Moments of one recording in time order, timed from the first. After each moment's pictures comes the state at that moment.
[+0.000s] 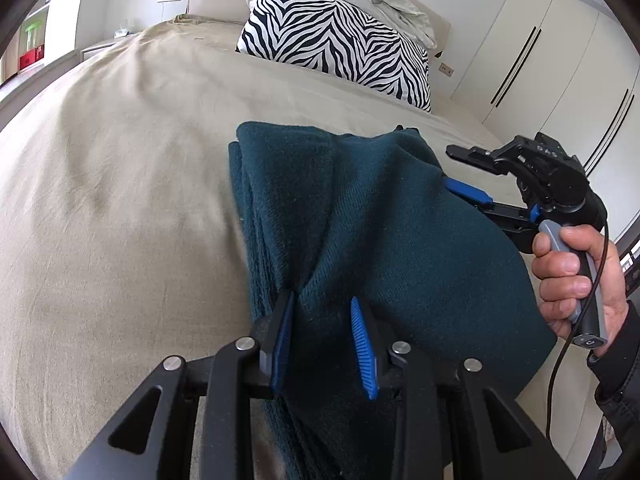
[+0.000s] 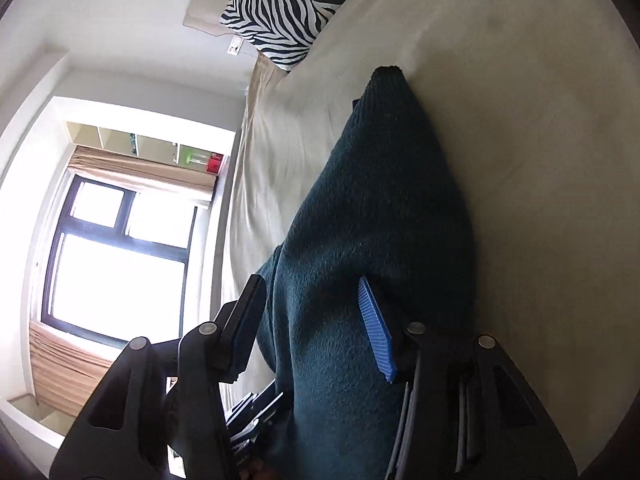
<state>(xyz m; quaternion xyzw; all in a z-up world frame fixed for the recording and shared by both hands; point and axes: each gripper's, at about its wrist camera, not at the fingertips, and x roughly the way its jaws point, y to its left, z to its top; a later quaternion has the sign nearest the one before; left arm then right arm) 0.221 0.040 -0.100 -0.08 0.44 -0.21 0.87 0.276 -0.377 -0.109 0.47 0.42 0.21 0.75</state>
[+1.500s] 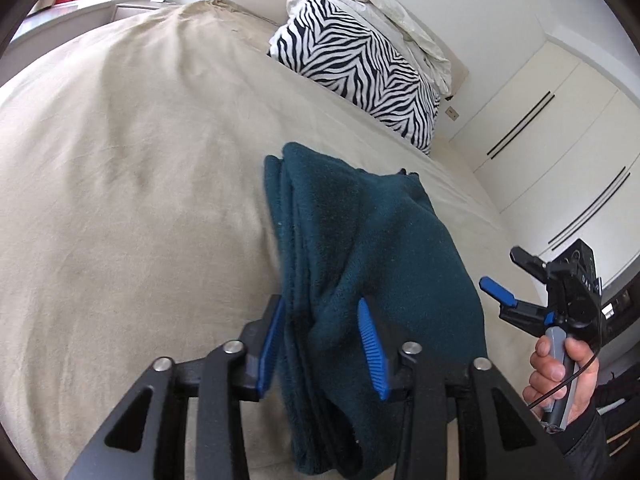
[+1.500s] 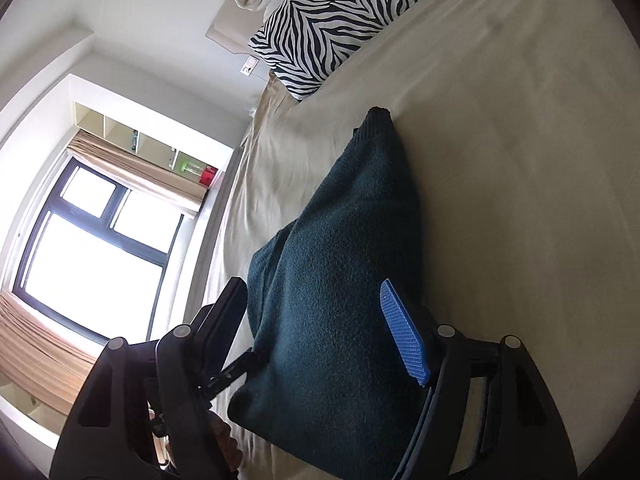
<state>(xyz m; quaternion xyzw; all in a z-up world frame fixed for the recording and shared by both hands) 0.214 0.092 -0.078 -0.20 0.43 -0.20 0.86 0.179 -0.368 -0.068 0.39 0.39 0.17 0.82</state>
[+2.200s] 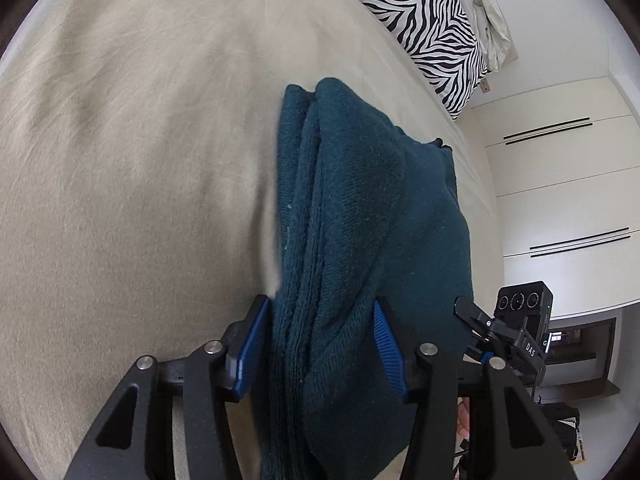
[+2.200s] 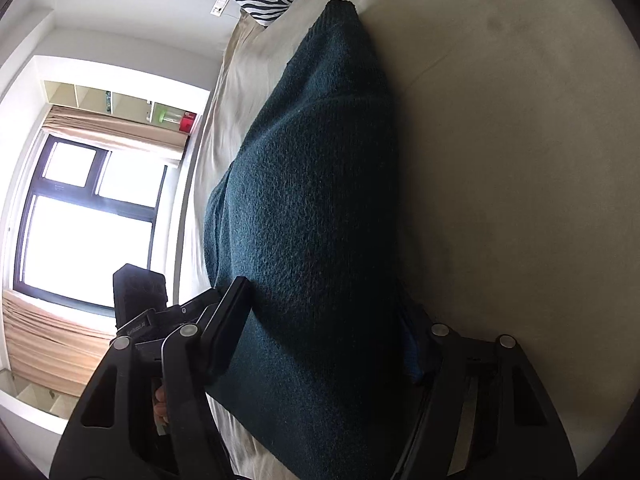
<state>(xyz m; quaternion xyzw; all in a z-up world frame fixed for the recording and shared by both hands) 0.280 0.082 -0.113 -0.28 0.59 -0.22 0.72 0.201 -0.346 -0.131 0.38 0.50 0.19 0.75</state>
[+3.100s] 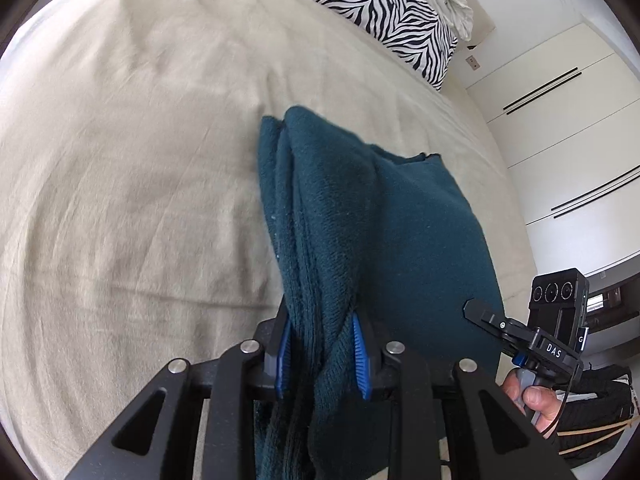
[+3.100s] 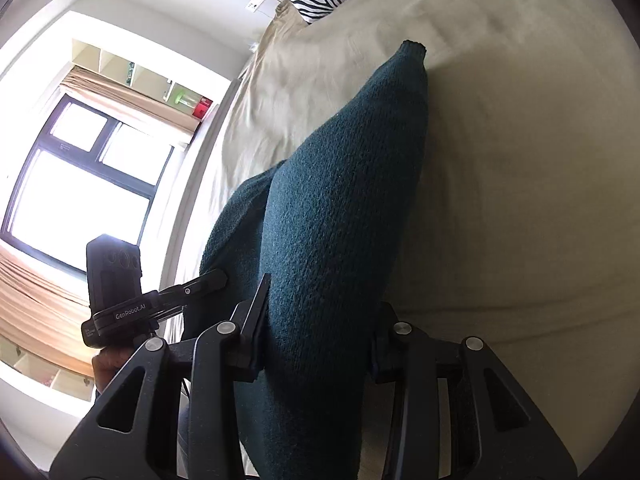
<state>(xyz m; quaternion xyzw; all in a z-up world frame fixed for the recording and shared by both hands) 0.157 0.084 -0.089 -0.19 0.56 -0.21 0.77 0.074 -0.312 -0.098 0.33 0.48 0.20 0.79</state>
